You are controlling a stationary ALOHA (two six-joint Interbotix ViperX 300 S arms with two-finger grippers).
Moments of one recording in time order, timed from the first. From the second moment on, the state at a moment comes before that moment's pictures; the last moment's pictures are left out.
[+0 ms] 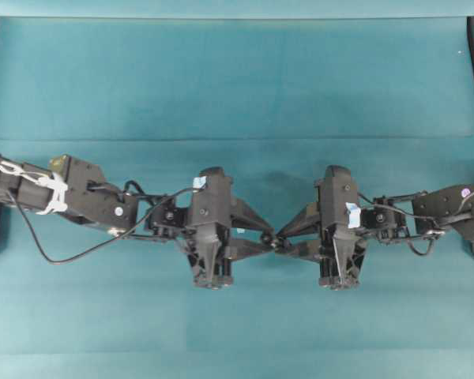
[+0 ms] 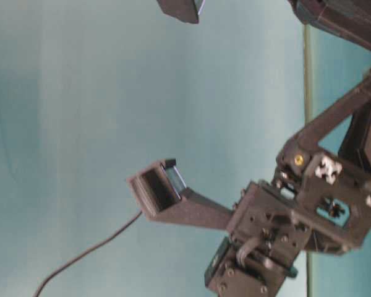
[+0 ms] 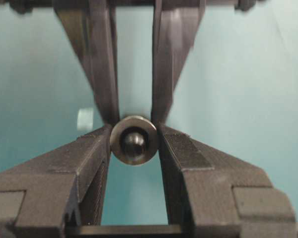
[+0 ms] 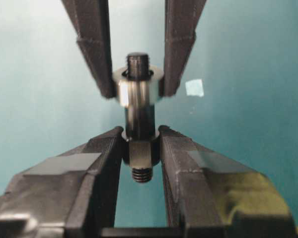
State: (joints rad) left arm -0.08 0.26 0.58 0.02 -0.42 -0.11; right arm 0.09 0.03 0.98 0.05 -0.44 0.13
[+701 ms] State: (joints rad) left arm -0.08 0.27 0.57 0.02 -0.40 -0.11; right arm 0.09 0.03 0.96 0.05 -0.45 0.13
